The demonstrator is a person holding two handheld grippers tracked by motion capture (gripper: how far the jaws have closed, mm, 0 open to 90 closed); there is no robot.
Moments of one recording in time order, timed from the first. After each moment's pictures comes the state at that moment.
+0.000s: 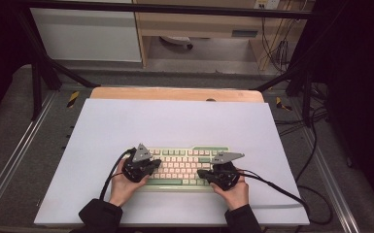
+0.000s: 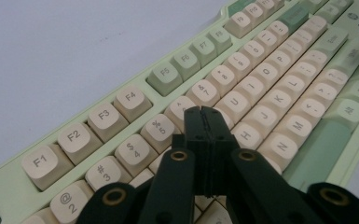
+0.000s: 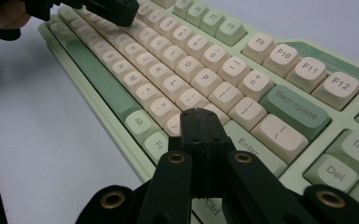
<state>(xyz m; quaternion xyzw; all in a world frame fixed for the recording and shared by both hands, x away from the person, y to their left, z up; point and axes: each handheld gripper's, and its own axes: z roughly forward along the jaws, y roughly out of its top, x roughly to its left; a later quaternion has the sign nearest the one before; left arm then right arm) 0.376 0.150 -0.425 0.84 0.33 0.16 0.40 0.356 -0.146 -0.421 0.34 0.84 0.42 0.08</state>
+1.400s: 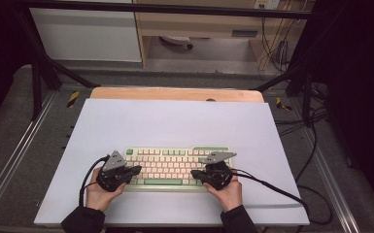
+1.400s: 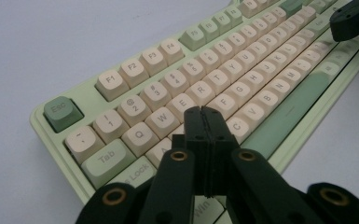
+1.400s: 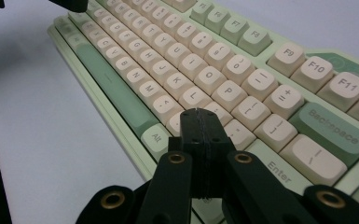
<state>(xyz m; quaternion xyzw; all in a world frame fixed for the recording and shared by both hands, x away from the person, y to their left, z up) 0.346 0.211 -0.420 0.82 0.35 0.15 0.42 0.358 -0.126 -0.422 0.33 0.84 0.42 0.07</state>
